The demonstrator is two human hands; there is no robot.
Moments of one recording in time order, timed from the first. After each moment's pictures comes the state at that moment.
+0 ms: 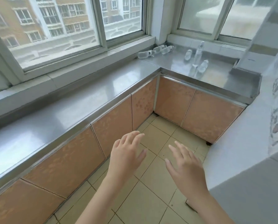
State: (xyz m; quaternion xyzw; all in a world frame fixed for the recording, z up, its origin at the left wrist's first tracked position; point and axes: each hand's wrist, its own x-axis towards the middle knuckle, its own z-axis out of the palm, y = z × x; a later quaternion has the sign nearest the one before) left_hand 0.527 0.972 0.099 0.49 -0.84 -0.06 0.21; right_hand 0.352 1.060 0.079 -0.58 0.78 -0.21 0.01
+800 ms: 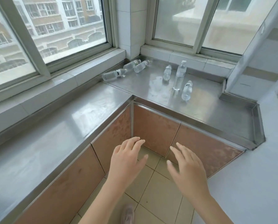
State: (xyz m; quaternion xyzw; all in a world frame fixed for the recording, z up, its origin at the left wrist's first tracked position) left_hand 0.231 0.597 0.082 0.44 -0.87 -0.12 0.20; right_hand 0.065 0.707 0.088 -0.52 0.83 -0.19 0.02
